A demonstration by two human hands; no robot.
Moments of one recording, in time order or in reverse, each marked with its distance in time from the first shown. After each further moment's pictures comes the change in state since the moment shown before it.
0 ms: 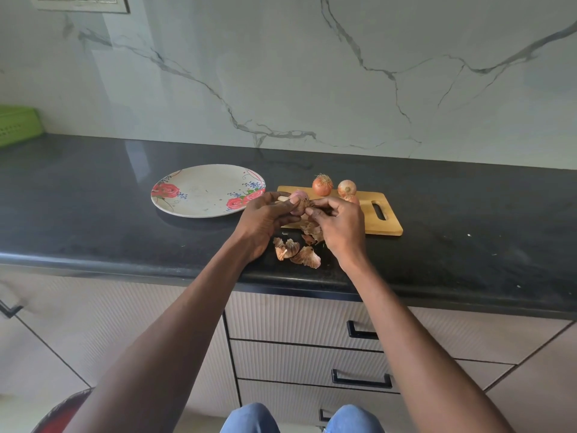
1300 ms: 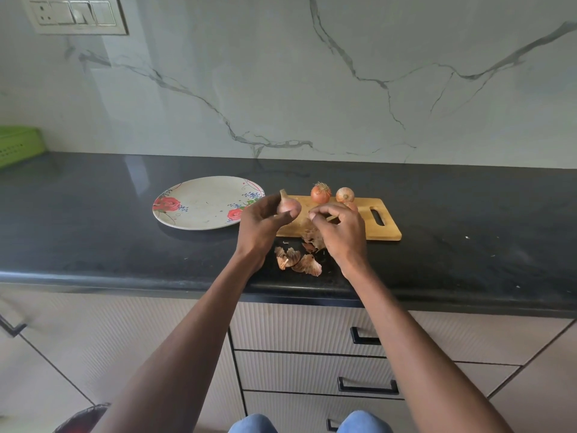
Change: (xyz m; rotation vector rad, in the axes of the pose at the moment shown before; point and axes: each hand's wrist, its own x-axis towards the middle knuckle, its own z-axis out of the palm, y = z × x) left_hand -0.010 -0.001 0.001 0.338 0.117 0.284; right_hand 0.001 0.001 -0.004 -0.069 0.049 -0.101
